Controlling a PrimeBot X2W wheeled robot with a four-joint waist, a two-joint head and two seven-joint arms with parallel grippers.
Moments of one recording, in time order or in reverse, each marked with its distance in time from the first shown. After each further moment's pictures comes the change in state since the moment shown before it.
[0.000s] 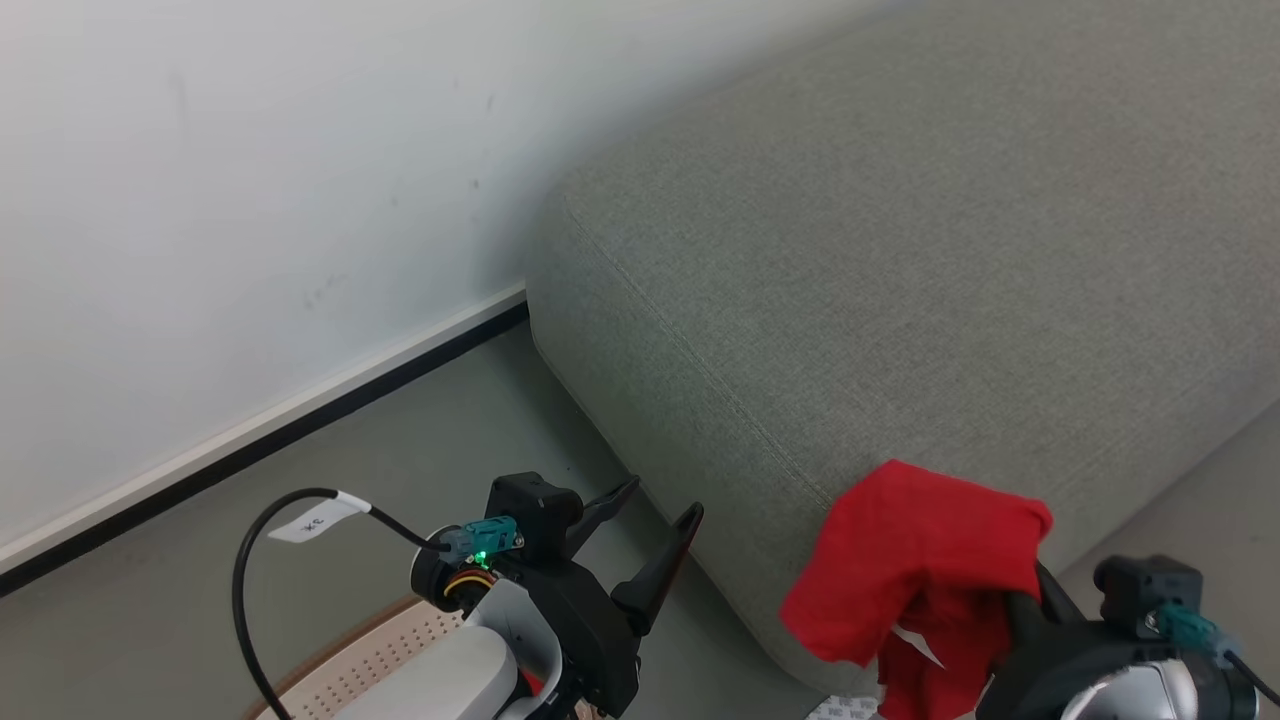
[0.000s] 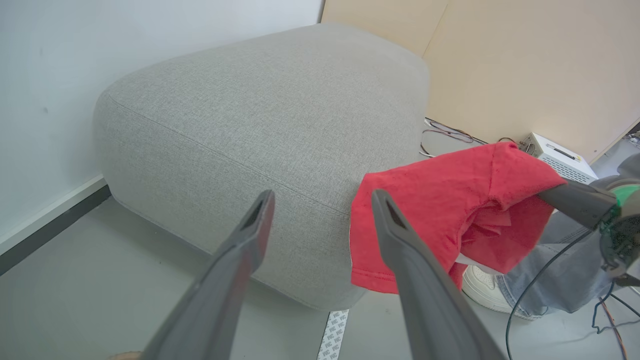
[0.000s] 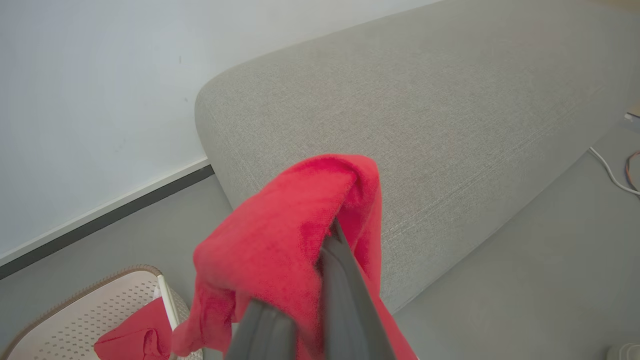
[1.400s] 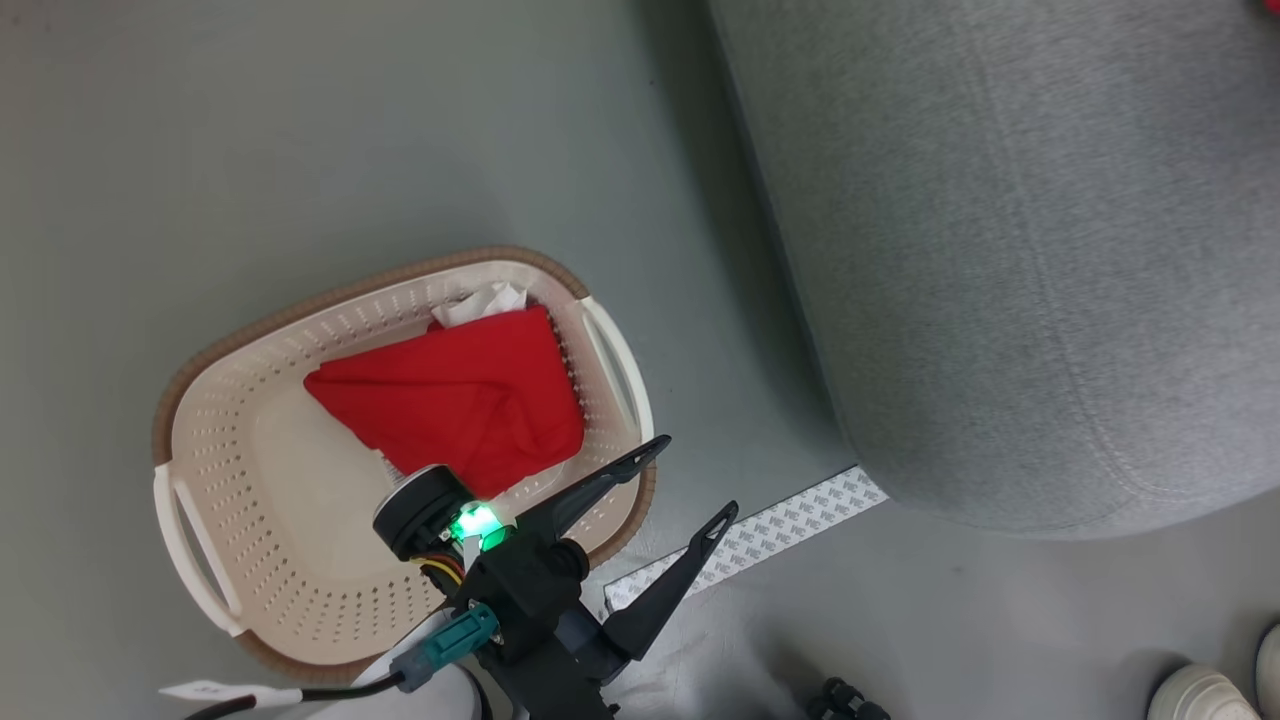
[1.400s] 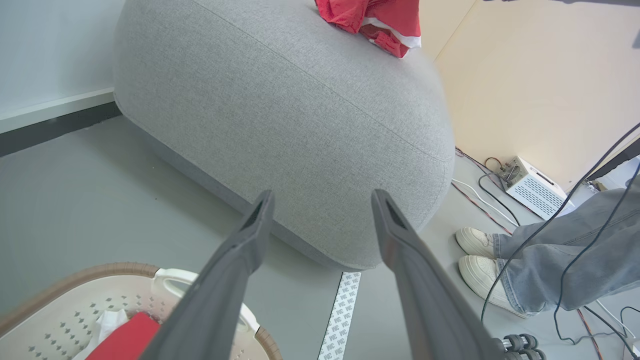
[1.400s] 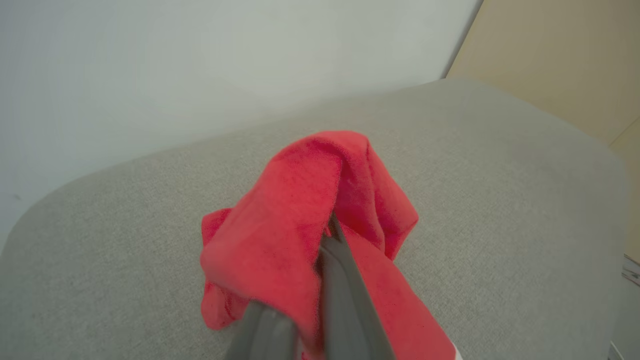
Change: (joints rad) left arm -0.041 0.236 -0.092 -0.440 0.299 0.092 -0.098; right arm -1.118 -0.485 -0.161 0.804 0.221 0.000 -0.157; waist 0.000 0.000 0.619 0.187
